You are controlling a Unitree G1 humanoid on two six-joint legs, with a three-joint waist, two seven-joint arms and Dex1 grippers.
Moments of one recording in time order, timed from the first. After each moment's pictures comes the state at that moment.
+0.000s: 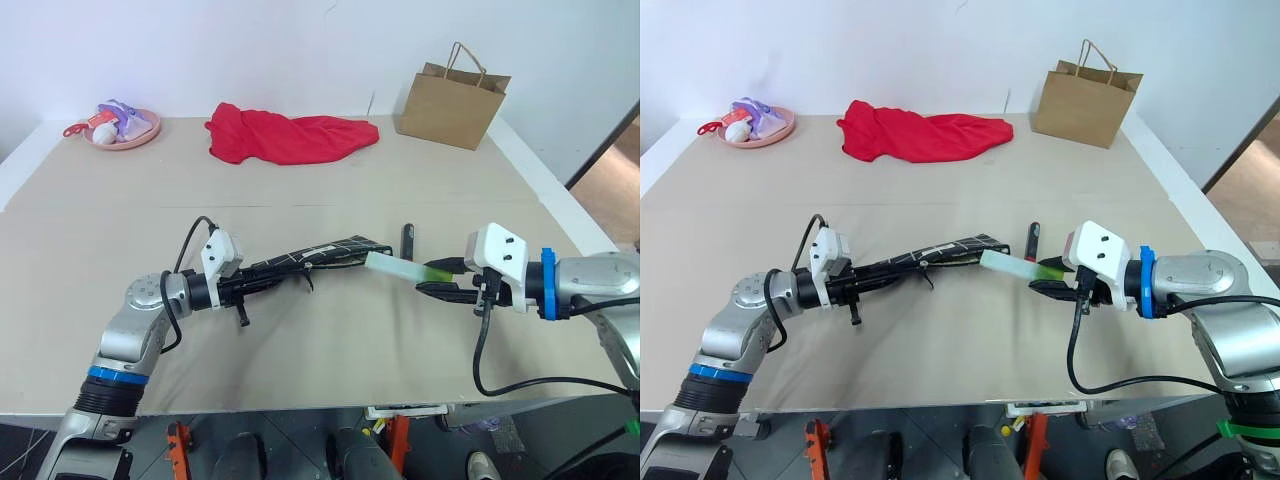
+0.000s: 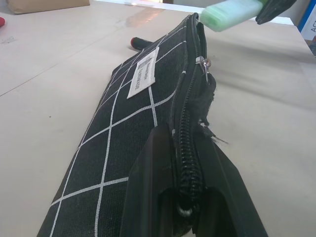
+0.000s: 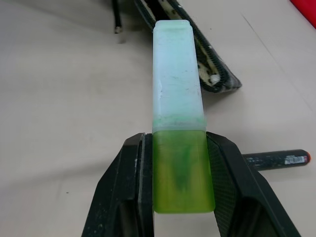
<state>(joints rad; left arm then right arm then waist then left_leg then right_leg) -0.39 0.49 -0.04 0.02 -0.39 0.26 -1.06 -0.29 -1.01 -0.07 -0.33 0.37 0.49 1.08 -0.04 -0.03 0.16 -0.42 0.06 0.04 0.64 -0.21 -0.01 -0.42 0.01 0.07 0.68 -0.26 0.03</state>
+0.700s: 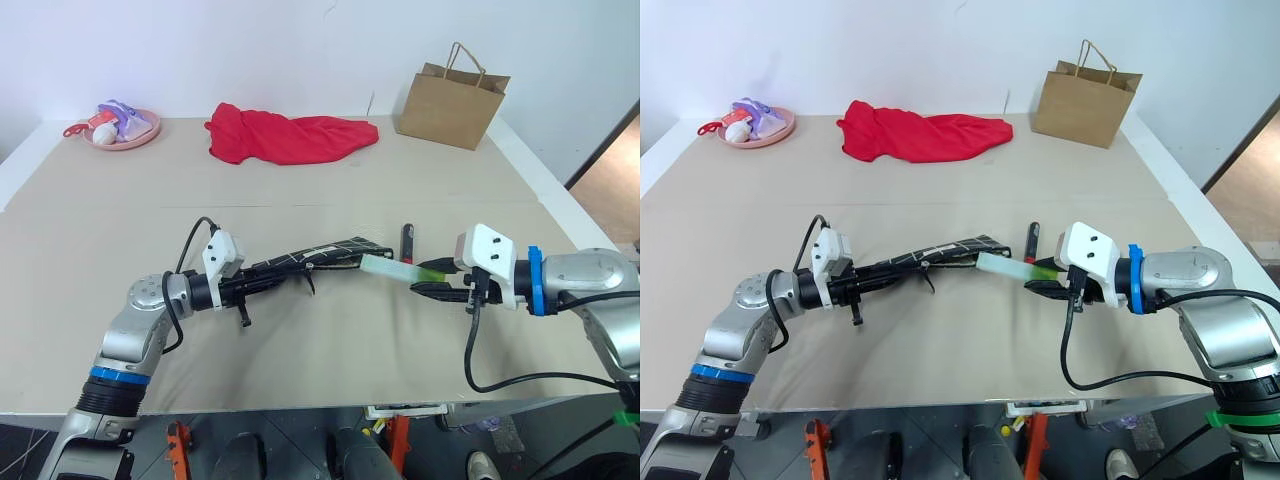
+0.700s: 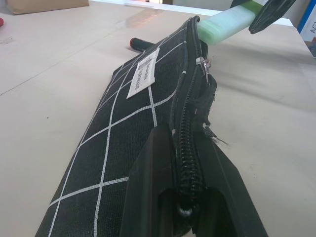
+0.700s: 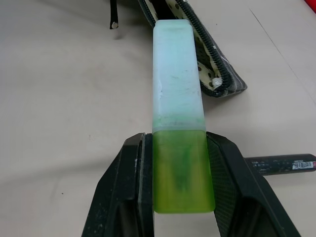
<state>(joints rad) -0.39 0.48 -0.05 0.02 -0.39 0.26 -1.05 -0.36 -0.99 0.01 -0.26 0.31 0.45 1.09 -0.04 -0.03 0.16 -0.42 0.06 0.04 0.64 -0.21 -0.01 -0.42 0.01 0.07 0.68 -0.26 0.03</state>
